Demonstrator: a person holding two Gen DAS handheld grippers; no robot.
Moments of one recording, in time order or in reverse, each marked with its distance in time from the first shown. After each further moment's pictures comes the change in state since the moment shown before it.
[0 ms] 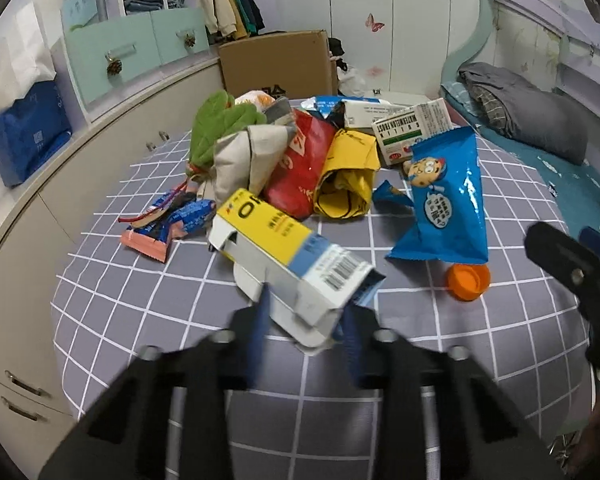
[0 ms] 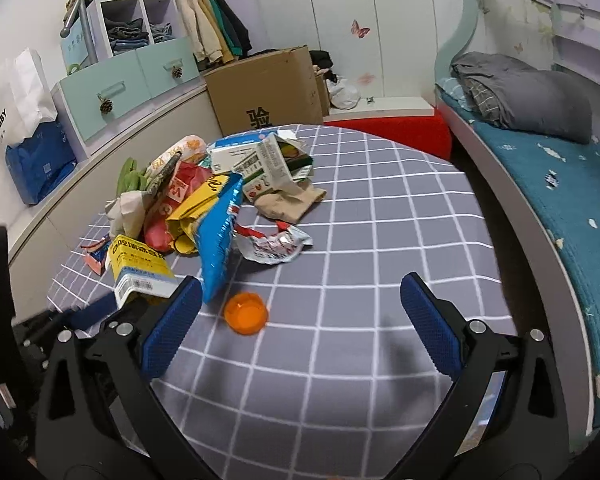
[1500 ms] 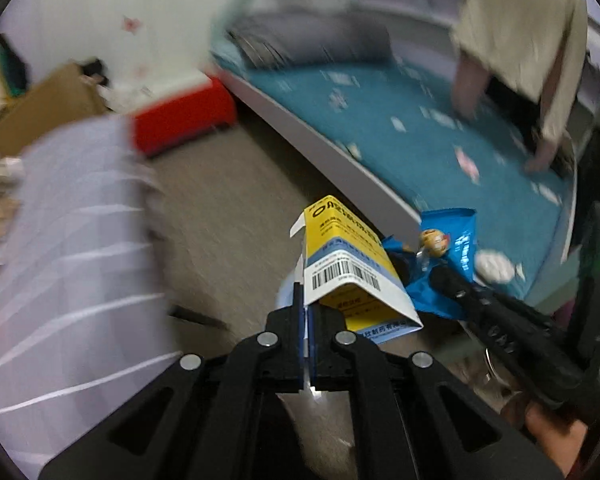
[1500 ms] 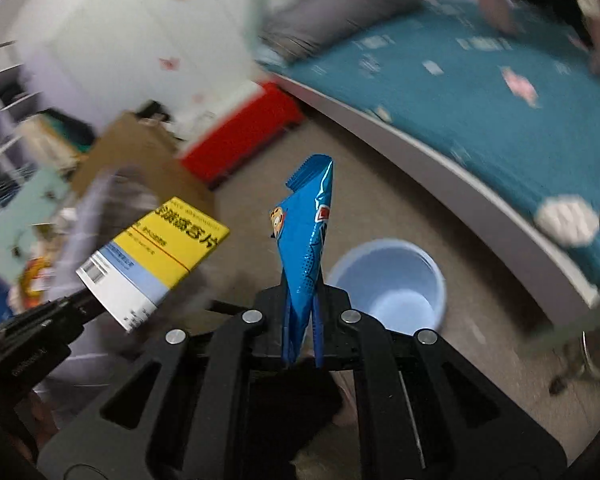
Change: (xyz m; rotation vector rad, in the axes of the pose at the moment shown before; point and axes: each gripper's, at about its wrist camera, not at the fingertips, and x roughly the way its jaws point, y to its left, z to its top) left arm -0.008 -0.360 -0.071 0.505 0.114 -0.531; right arm -0.084 -0.330 -0.171 0.613 -0.023 -0.220
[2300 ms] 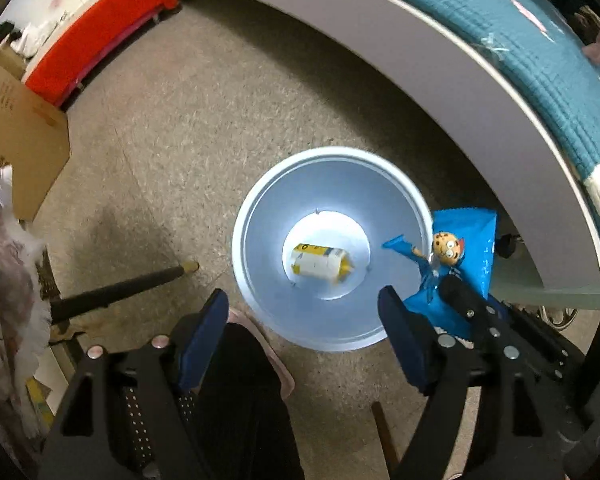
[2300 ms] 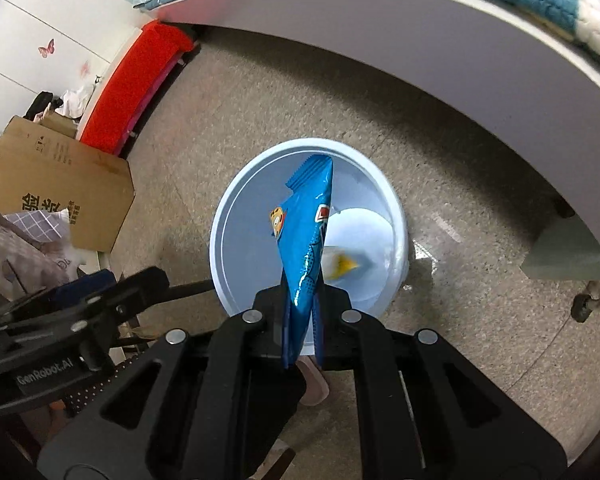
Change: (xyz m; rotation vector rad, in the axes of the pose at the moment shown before) left arm 0.270 -0.019 -0.006 0.104 0.470 0.020; right arm 0.182 -0.117 -0.038 0.259 0.276 -0.165
